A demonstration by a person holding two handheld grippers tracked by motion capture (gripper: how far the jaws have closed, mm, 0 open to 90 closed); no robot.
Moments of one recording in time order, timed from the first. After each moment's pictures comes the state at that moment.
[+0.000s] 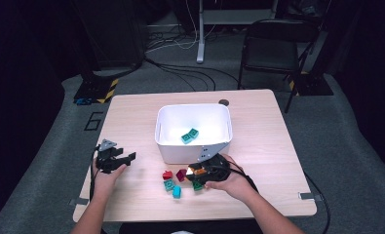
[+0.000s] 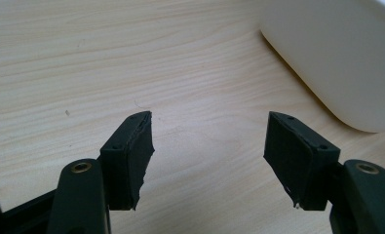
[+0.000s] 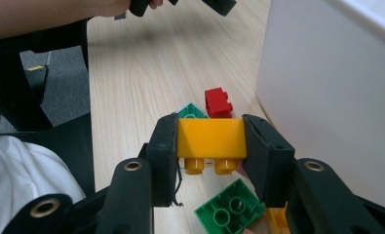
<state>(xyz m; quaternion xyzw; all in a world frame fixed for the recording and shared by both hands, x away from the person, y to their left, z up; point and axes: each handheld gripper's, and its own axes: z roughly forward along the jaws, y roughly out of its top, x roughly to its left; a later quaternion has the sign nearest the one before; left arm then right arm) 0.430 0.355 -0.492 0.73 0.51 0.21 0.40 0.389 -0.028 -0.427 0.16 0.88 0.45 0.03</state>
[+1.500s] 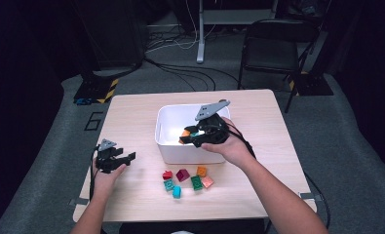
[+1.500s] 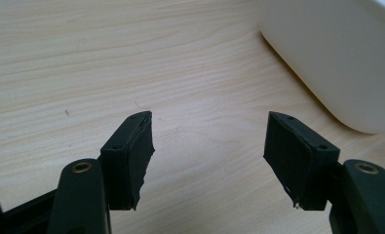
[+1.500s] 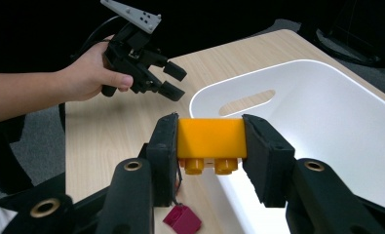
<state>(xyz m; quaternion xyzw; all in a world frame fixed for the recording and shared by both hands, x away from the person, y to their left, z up) 0.431 0.357 -0.492 0.73 0.52 0.20 0.40 0.444 -0.020 -0.333 0.17 0.86 0.48 0.07</state>
